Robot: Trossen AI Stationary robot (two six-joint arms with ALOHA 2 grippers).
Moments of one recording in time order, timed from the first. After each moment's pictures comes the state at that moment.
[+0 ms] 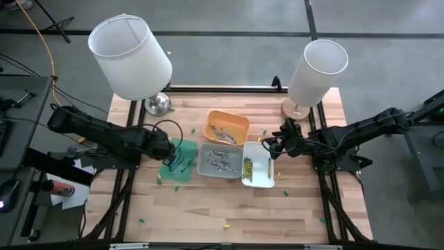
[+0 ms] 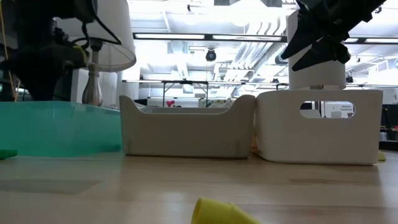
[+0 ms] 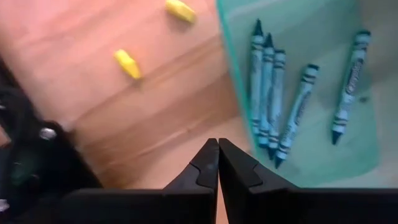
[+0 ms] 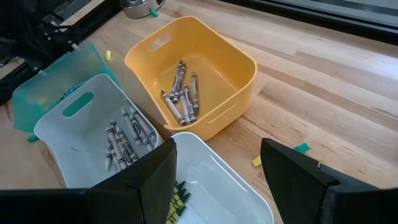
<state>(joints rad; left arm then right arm) -0.19 1.12 0.71 -1.10 -0.18 -1.25 0.26 0.98 0.72 -0.56 0.65 0.95</state>
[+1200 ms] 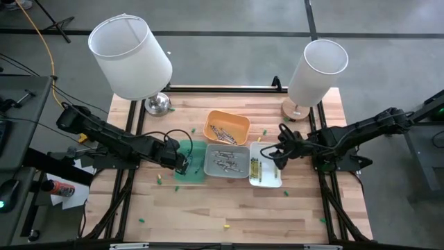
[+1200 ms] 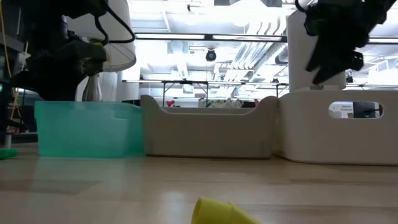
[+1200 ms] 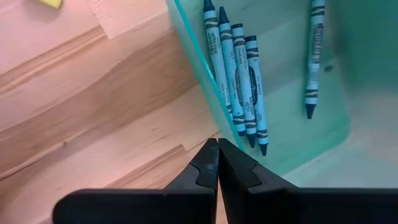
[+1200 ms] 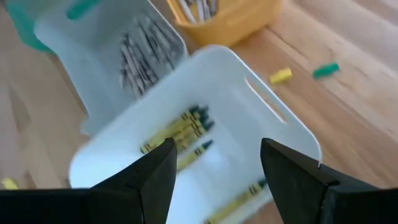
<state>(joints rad) -0.28 1.29 0.71 -0.75 -0.17 -1.36 0.26 0.98 0.72 -0.69 0.35 0.93</state>
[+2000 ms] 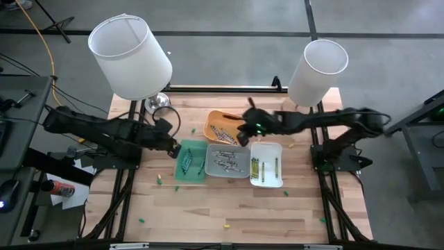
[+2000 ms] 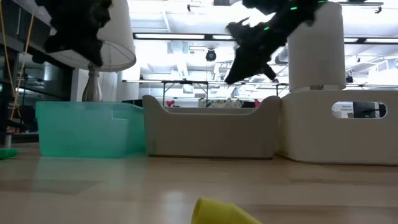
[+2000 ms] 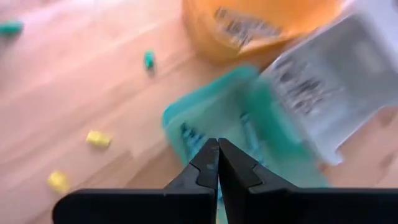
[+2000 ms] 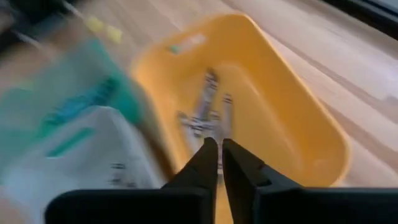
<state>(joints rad) -0.19 1.00 0.86 -0.92 -0.39 -1.08 -0.13 1.46 0.97 -0.24 0.19 0.52</state>
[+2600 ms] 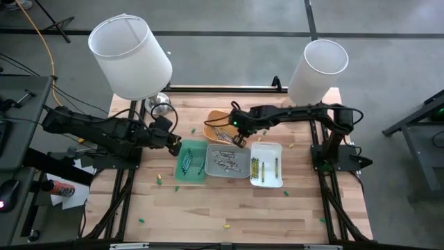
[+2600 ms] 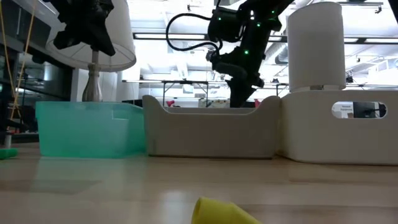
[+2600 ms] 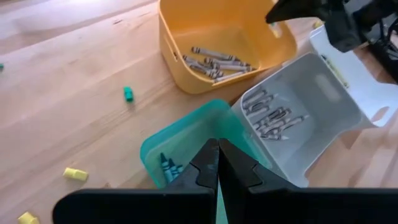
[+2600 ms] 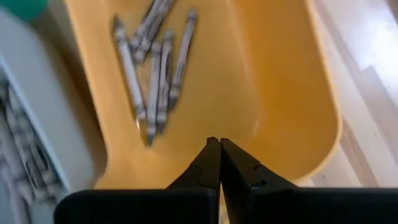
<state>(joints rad) -0.19 0.96 0.86 -0.80 -0.46 -1.02 -0.18 1.80 1.33 -0.75 0.18 0.30</state>
